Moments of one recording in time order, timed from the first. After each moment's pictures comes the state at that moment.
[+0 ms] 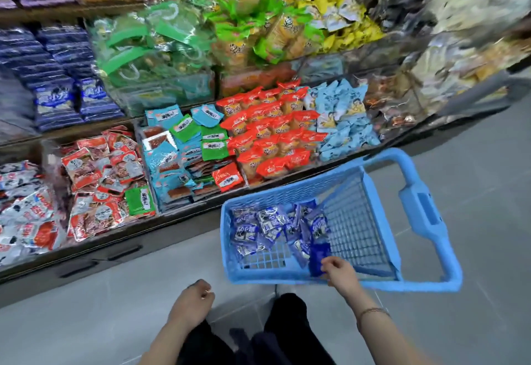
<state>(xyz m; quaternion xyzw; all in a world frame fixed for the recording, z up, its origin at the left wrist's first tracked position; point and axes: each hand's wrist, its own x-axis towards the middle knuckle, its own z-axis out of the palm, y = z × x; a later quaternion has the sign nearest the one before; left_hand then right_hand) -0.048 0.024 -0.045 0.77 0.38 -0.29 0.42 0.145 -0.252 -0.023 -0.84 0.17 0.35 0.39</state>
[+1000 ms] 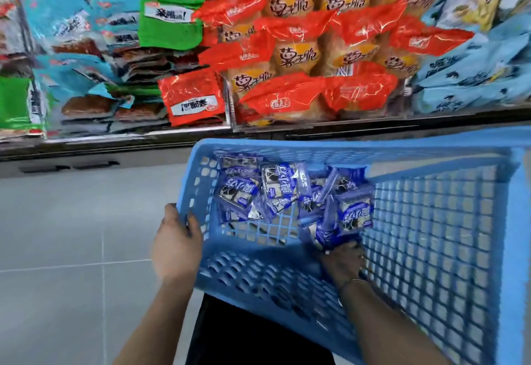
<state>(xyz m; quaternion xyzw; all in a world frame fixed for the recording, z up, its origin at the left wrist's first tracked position) 0.066 -0.033 -0.180 0.74 0.63 -0.01 0.24 0.226 -0.261 -0.280 -0.89 0.05 0.42 -0.13</state>
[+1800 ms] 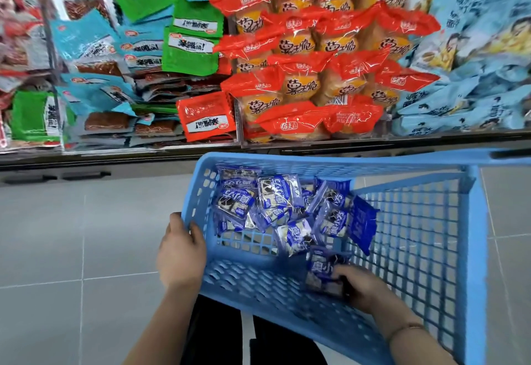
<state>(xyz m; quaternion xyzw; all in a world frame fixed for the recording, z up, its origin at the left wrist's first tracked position) 0.067 -0.032 -0.174 0.74 0.62 -0.01 0.26 0.251 -0.285 -0.195 -0.67 0.36 0.57 0.32</state>
